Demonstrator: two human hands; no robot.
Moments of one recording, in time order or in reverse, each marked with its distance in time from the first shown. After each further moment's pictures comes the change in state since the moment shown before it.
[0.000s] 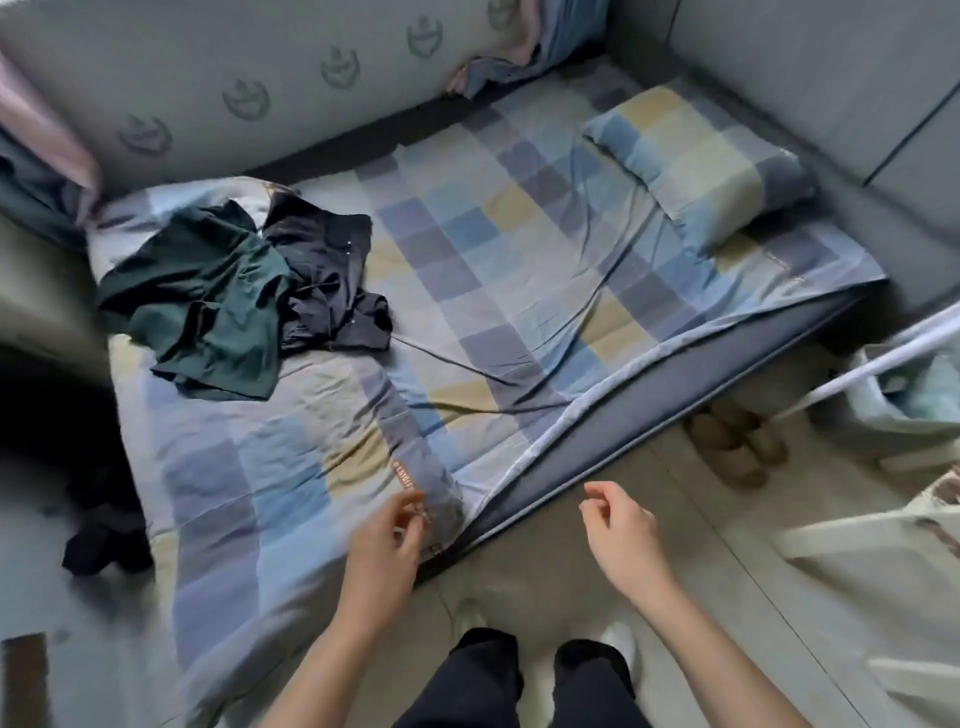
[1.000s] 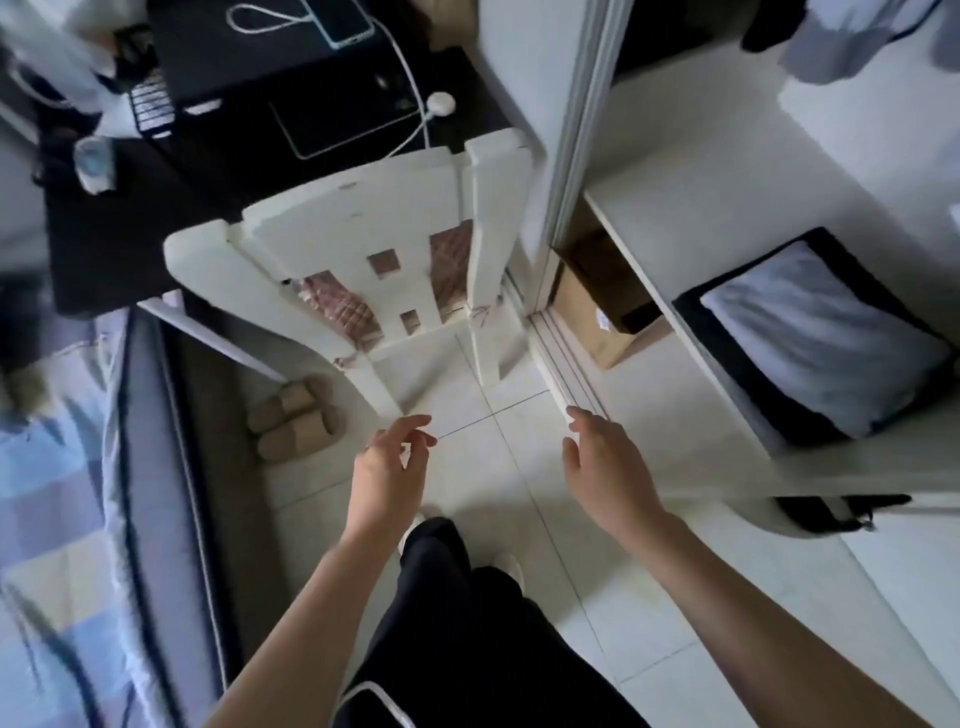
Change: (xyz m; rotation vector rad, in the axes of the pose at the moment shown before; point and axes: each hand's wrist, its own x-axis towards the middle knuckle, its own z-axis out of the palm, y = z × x) left_hand -0.284 0.293 0.571 0.469 -1.021 0.941; right_hand -0.285 0.484 -0.269 0.090 0.737 0.867
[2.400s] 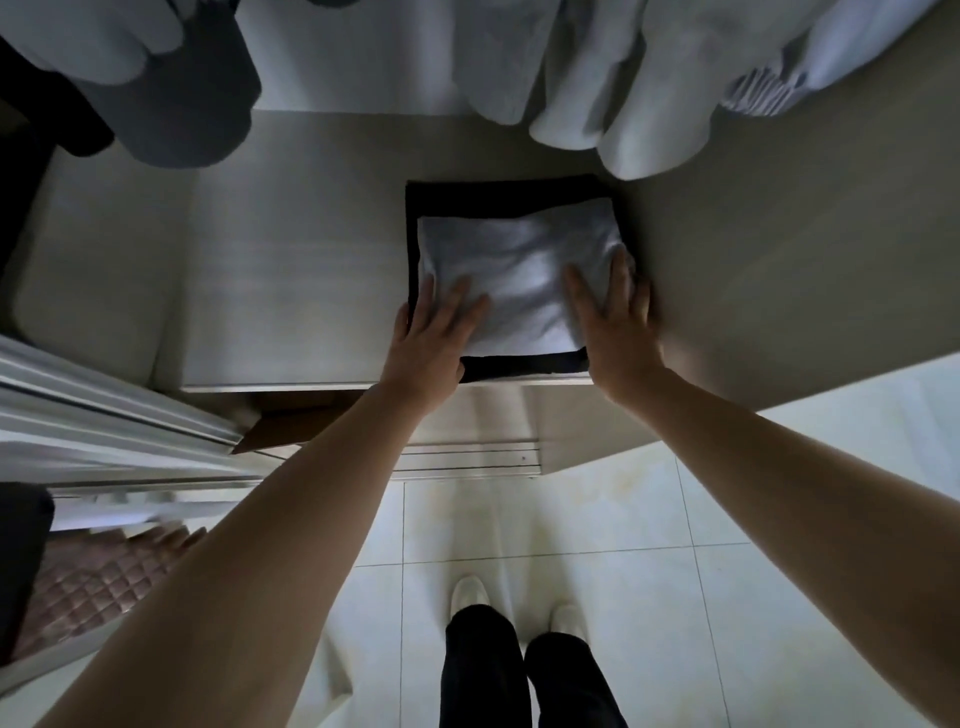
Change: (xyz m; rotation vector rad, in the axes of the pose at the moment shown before) left_hand 0.251 0.239 0.390 0.767 -0.750 1.681; right_hand 0.105 0.246 -0.038 -0.195 0.341 1.123
